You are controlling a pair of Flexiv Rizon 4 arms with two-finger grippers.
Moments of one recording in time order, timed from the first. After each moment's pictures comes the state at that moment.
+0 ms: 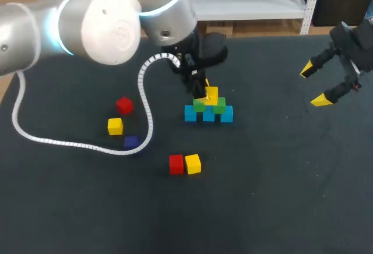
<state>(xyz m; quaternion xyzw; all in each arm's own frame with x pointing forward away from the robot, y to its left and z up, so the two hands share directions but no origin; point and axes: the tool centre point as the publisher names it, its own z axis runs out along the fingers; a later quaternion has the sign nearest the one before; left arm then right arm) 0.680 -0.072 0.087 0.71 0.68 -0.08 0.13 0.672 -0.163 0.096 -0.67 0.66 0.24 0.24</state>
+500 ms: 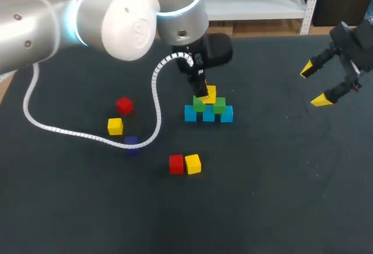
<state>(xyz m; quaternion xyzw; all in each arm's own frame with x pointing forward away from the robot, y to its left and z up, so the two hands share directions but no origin) 0.697 -0.069 0.071 0.68 0.72 -0.04 0.10 0.672 -0.163 0.096 -0.67 0.66 0.24 0.24</state>
